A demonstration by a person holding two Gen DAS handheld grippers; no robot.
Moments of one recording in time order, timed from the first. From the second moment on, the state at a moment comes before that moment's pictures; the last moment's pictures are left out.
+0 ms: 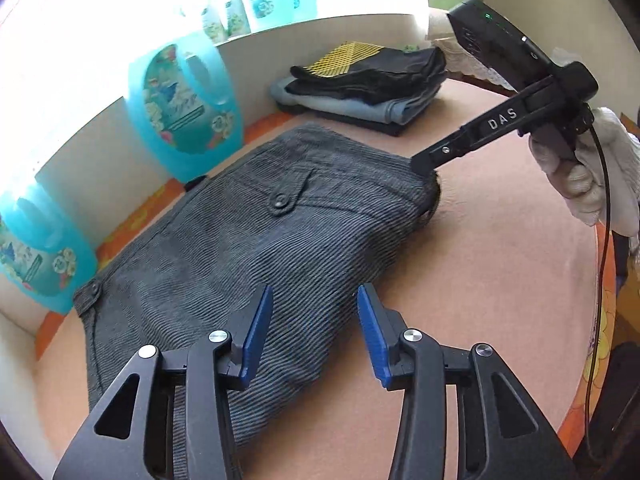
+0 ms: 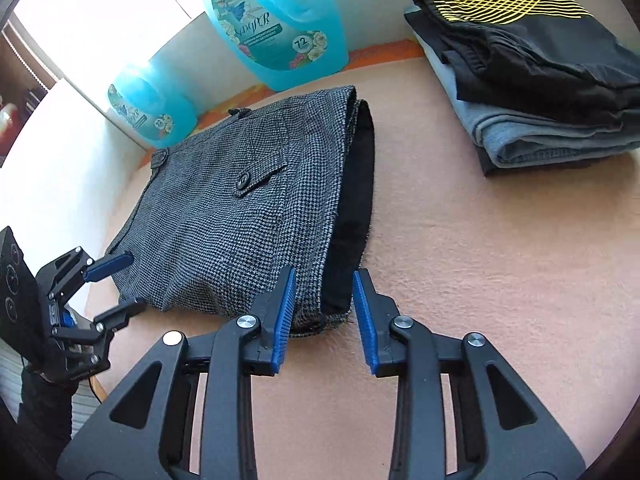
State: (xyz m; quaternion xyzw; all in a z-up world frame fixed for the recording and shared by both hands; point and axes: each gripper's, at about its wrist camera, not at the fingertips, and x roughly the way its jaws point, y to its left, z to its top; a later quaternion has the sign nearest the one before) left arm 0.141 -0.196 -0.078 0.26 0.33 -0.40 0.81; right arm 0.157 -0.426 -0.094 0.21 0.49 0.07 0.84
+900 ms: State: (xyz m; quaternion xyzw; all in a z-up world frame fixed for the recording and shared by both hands) left arm 0.155 -0.294 -0.107 0.29 0.32 -0.47 0.77; right arm 0.151 -0.479 -0.102 0.35 0.44 0.08 0.82
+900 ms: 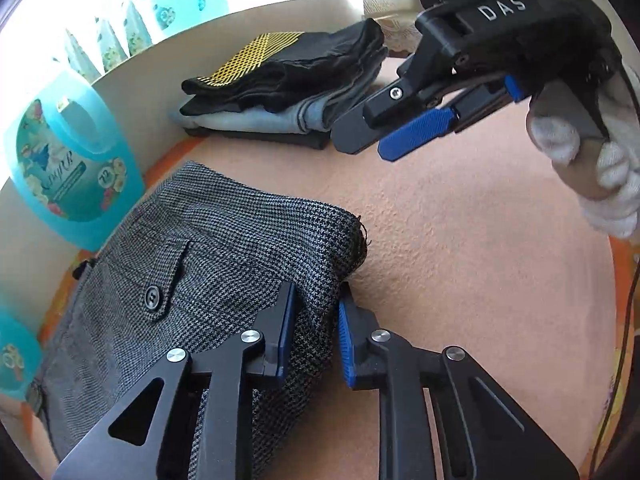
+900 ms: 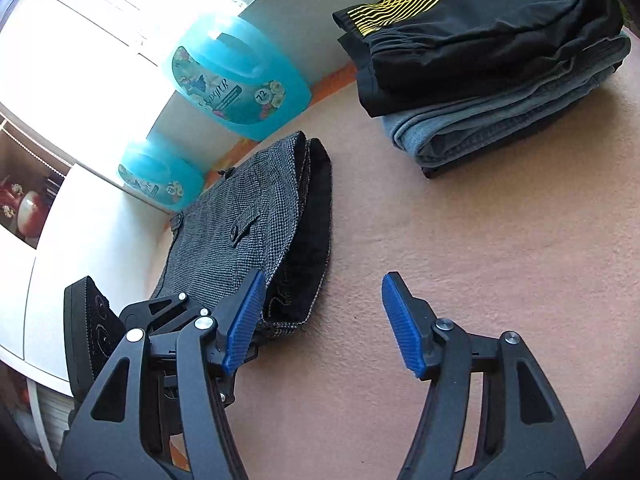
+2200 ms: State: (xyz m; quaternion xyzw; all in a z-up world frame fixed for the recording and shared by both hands) left arm 0.204 -0.152 -0.075 0.28 0.33 -0.27 0.86; right arm 0.208 -0.414 -0.104 0.37 0.45 0.10 0.81
